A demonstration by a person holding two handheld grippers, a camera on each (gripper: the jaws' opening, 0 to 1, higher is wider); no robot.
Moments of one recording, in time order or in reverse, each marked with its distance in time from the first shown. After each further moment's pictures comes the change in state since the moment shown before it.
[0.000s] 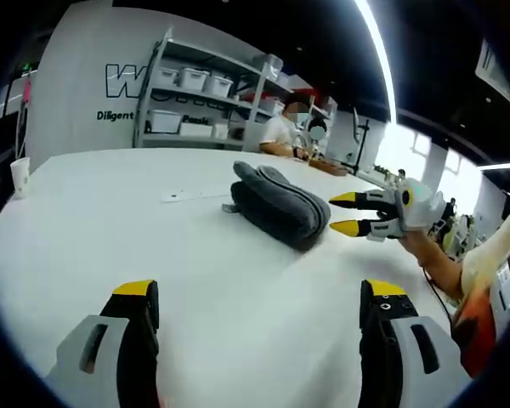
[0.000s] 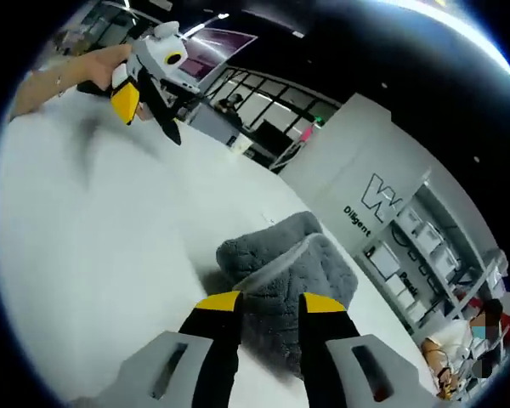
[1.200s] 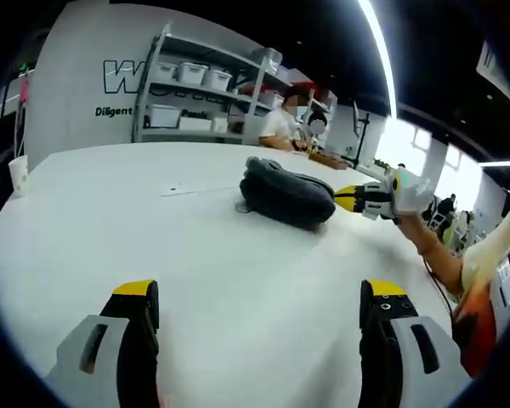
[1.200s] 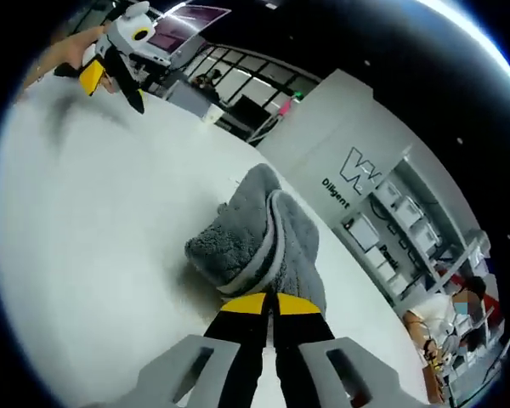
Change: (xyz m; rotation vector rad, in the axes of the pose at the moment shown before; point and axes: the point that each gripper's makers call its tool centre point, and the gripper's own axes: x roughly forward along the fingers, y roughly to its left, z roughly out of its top) left arm 0.000 0.001 -0.004 0.005 0.032 0.001; right arm -0.014 -0.056 -0.058 0.036 0.144 -0.120
